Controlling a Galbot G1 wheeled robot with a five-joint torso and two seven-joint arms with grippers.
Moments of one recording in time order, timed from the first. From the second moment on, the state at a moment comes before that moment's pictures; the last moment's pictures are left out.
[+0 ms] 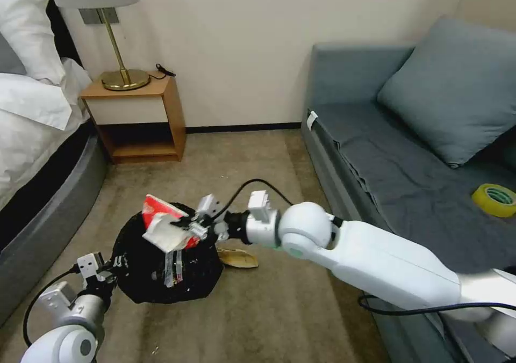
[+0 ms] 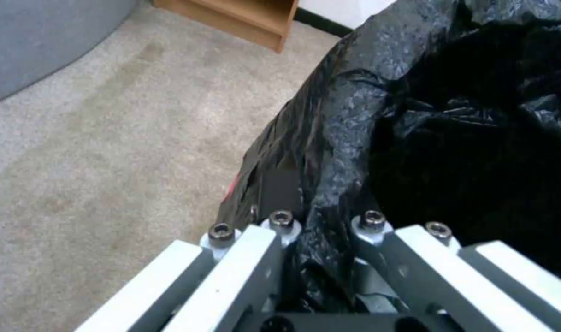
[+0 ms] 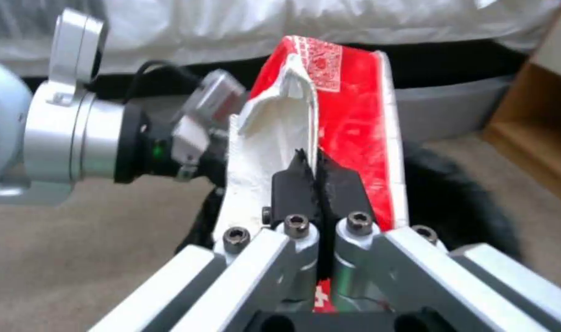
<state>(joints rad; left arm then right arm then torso) 1.56 -1.43 -0.92 -2.05 -0.58 0.44 0.05 -0.26 1.07 -0.71 1.86 0.81 -0.35 -0.22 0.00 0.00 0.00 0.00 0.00</state>
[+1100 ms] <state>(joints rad) 1.56 -1.42 -0.95 -2.05 -0.61 0.44 0.04 -0.28 1.18 -0.80 1.69 0.64 -0.31 -0.26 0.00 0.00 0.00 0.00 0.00</state>
